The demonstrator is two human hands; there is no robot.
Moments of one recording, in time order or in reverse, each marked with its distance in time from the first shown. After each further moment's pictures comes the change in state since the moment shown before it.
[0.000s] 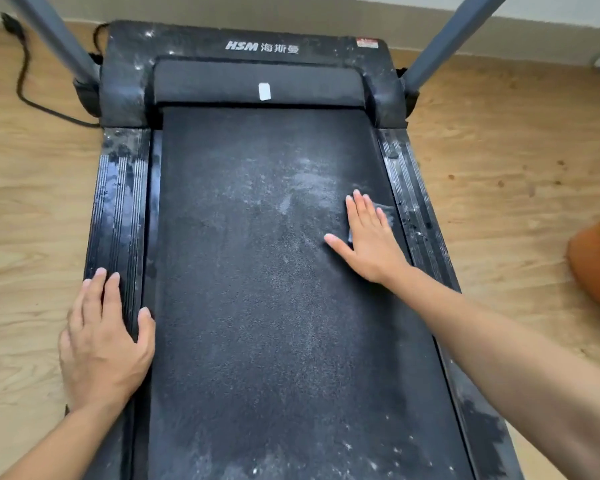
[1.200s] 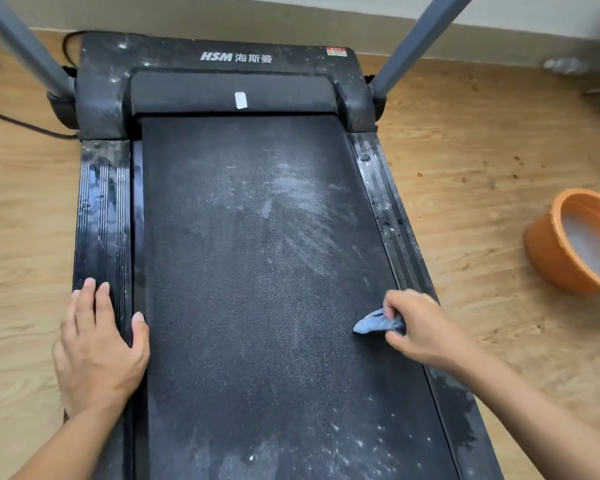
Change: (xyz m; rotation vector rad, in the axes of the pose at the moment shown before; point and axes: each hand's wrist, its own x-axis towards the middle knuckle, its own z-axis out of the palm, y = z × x) left_hand 0.000 0.001 -0.002 -0.018 -0.011 0.006; right_hand -0.180 0.039 -0.045 0.141 -0.130 -0.010
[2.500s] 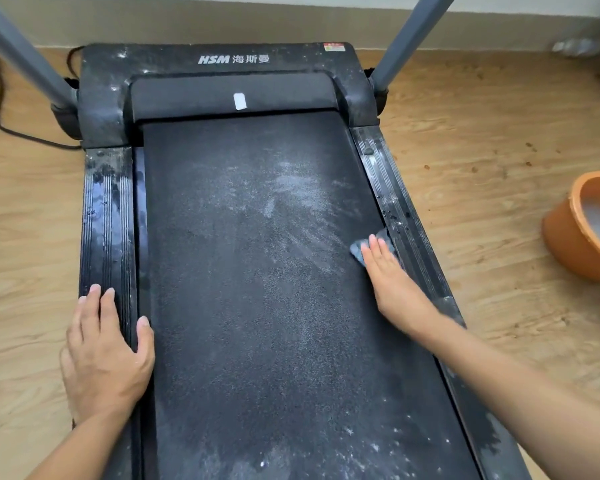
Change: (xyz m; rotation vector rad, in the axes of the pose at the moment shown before) left_hand 0.000 -0.004 0.004 0.006 0.023 0.017; right_hand 0.083 0.016 0.058 -0.179 0.118 -0.021
